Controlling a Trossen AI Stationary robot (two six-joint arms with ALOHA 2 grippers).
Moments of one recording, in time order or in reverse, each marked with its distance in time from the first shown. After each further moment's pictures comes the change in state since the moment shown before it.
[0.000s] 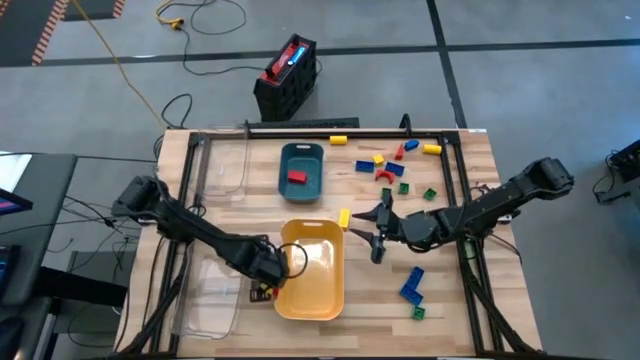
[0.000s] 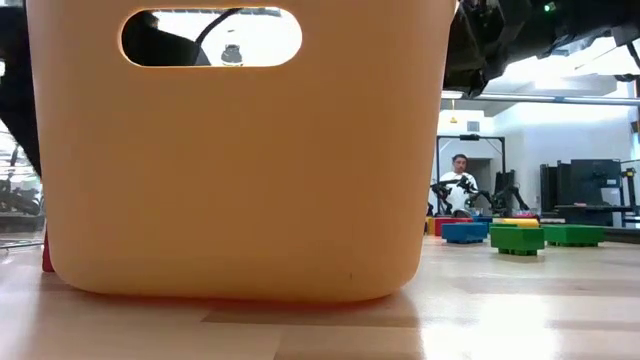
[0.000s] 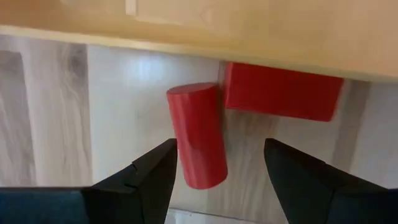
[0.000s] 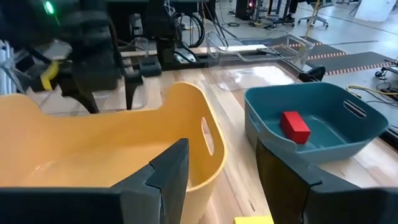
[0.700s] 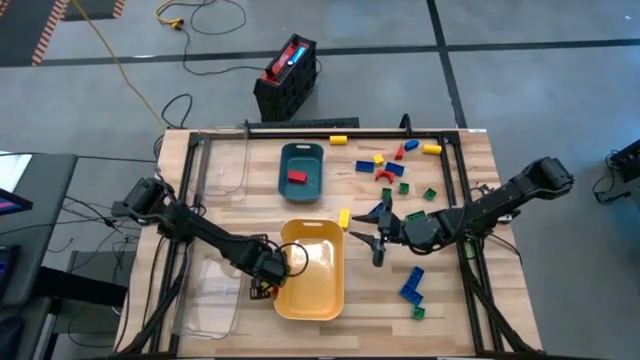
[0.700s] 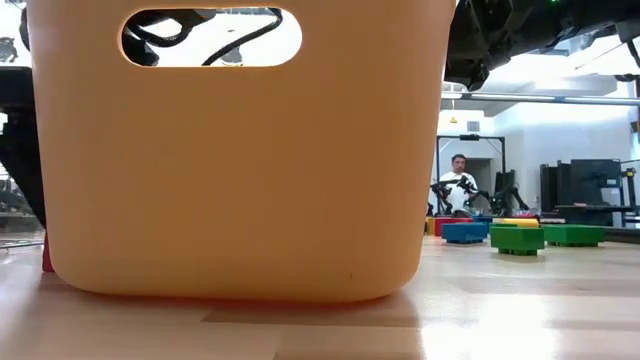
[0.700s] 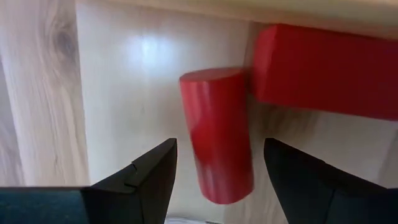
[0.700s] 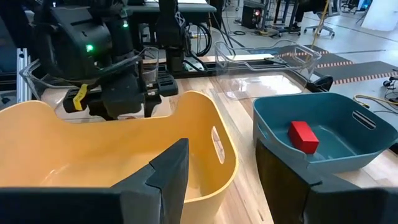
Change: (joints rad) left arm 0.018 0.036 -0.056 0.055 -0.001 0.021; right arm 0.022 0.000 0.000 0.038 0.000 -0.024
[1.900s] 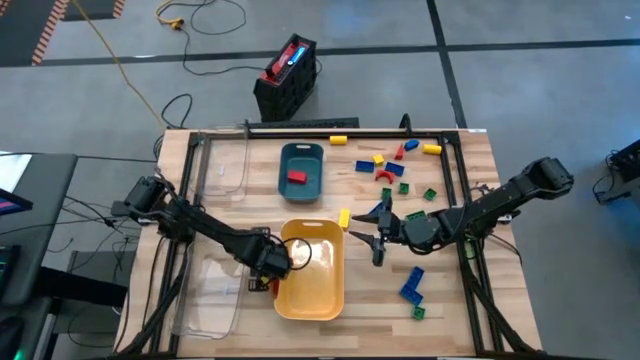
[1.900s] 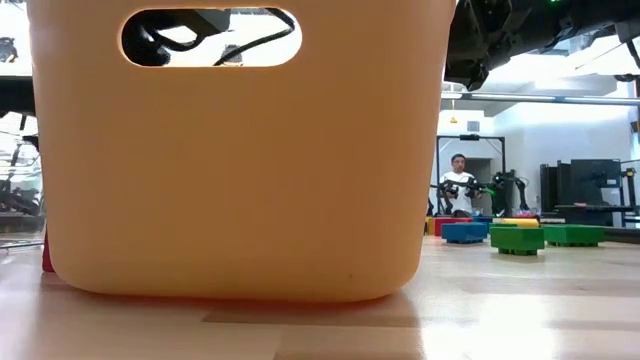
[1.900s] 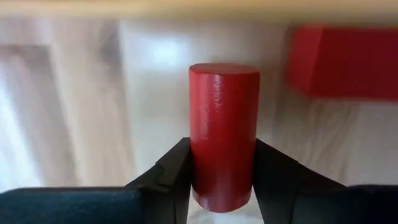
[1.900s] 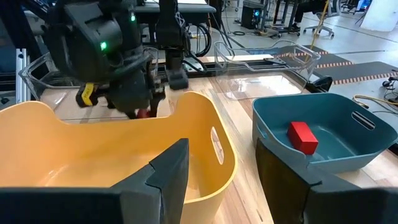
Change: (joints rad) left arm 0.050 -0.009 0.043 -0.139 -0.040 0.137; right arm 0.000 0.000 0.000 0.000 0.000 0.000
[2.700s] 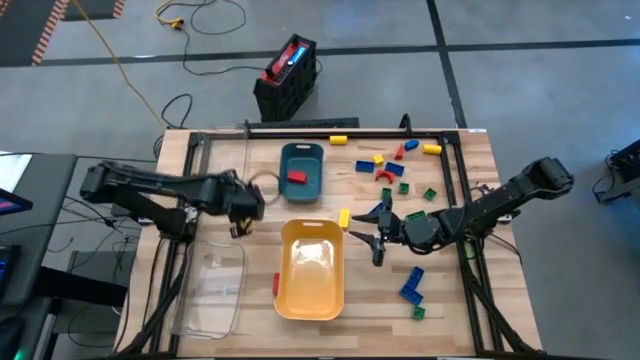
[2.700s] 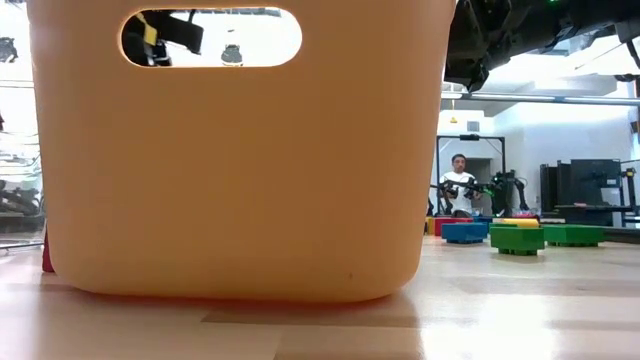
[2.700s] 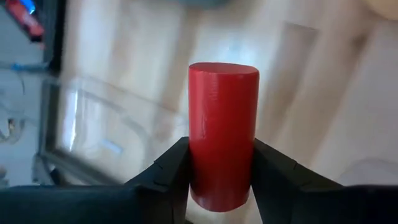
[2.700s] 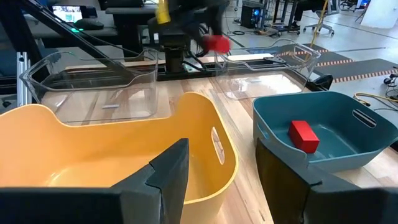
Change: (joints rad) left arm 0.322 -0.454 0.024 -0.366 -0.312 0.066; right arm 0.000 0.000 0.000 0.000 0.000 0.016
